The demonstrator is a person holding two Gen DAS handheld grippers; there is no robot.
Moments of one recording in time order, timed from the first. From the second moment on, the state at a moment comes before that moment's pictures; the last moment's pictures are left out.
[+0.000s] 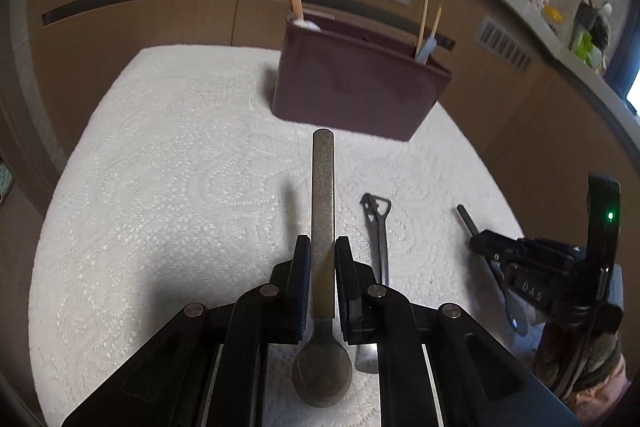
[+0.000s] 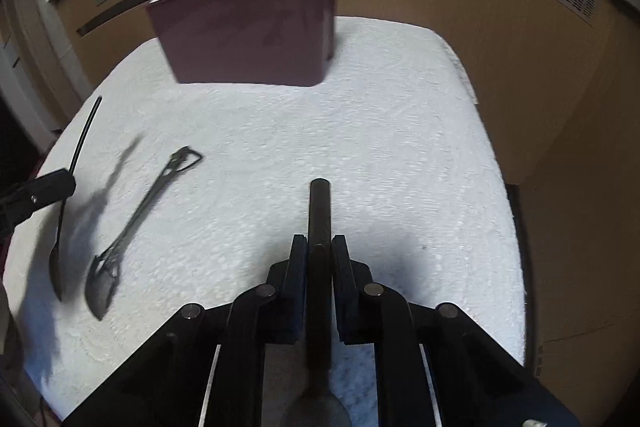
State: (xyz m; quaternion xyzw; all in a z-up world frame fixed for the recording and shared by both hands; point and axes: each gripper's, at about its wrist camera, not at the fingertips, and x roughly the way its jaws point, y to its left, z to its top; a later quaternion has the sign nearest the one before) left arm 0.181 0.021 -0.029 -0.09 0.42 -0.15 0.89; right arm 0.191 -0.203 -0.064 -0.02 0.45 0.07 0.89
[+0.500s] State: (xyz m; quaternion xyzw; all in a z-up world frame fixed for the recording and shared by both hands) left arm 0.154 0.026 -0.001 -0.09 0.37 -0.15 0.91; right arm 0.161 -0.204 -0.013 0.01 0.38 0.09 0.92
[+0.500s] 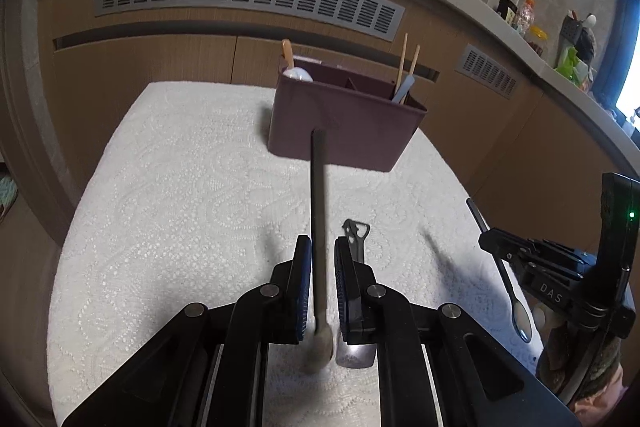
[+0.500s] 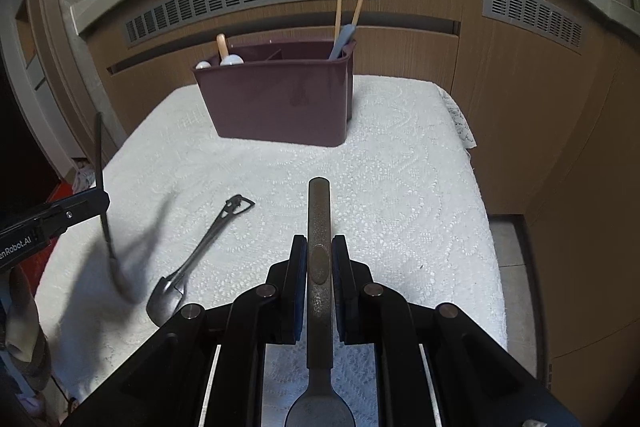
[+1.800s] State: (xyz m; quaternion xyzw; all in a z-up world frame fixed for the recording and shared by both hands) left arm 0.187 0.006 -0.041 -0.03 0.44 -0.13 0.89; right arm 0.174 -0.216 -0.027 0.04 0.38 0.10 0.92
